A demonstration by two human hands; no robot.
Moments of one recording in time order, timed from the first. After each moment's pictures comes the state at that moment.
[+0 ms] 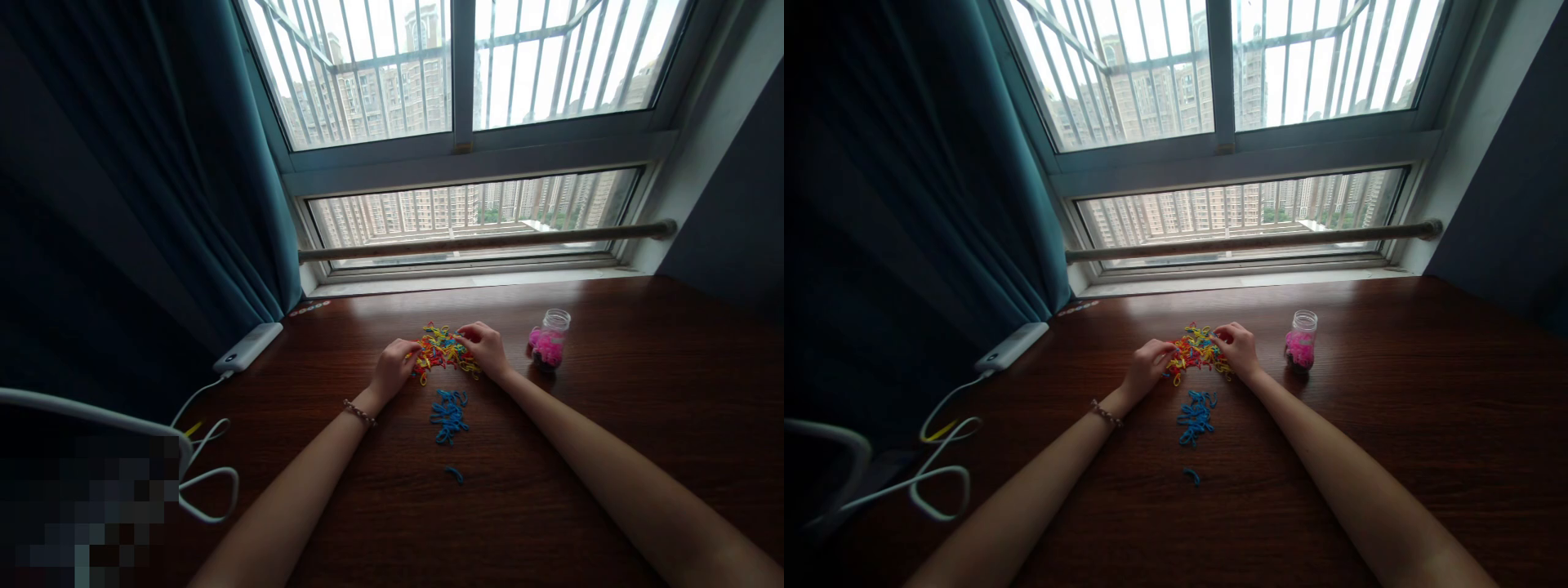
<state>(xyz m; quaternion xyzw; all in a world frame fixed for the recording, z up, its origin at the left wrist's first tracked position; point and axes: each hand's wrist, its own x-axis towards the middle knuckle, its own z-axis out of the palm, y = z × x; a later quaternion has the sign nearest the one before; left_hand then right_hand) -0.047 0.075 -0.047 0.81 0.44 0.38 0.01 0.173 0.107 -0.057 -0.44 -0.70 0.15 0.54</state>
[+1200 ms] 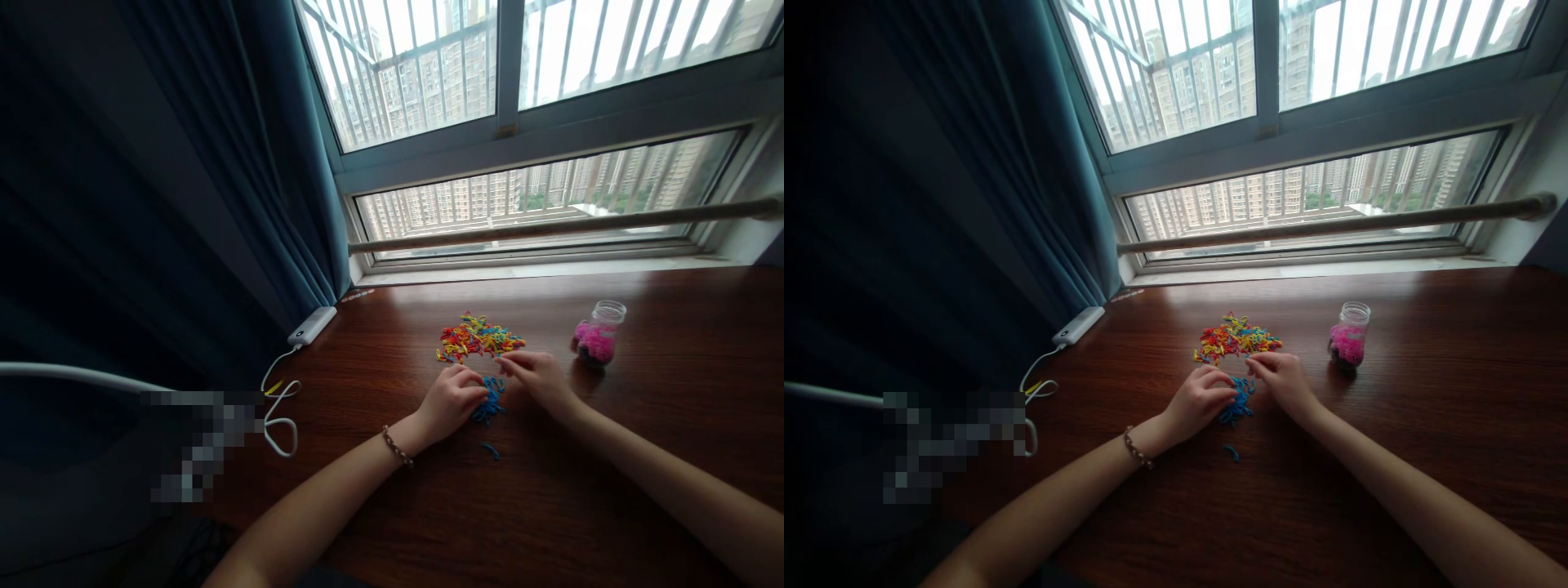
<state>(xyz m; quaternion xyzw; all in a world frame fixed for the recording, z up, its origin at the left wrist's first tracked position) -0.016 -0.028 -0.024 0.90 0.36 0.26 0.02 0.181 0.019 -0.039 -0.42 -0.72 0.30 0.45</state>
